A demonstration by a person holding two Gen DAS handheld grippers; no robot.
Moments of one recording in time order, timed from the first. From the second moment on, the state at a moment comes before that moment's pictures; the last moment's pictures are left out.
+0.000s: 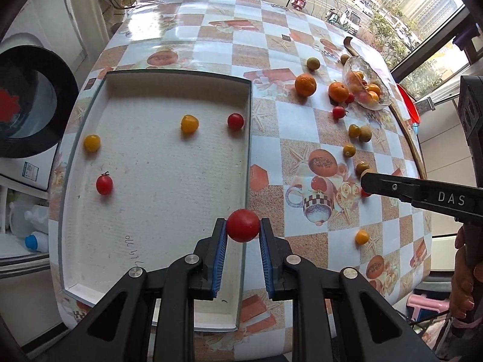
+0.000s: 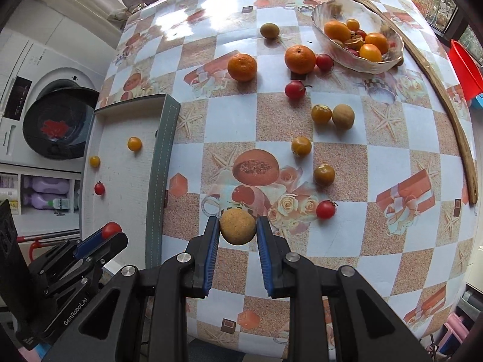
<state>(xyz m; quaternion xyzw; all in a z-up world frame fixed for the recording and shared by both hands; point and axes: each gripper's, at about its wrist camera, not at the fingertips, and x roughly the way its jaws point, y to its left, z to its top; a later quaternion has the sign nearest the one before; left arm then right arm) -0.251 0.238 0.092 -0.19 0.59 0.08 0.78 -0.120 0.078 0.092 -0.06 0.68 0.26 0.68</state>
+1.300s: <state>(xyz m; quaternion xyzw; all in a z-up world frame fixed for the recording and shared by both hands) -0.308 0.350 0.026 -0.19 0.60 0.23 0.74 -0.162 0.322 0.013 -0.19 0.68 0.36 0.61</state>
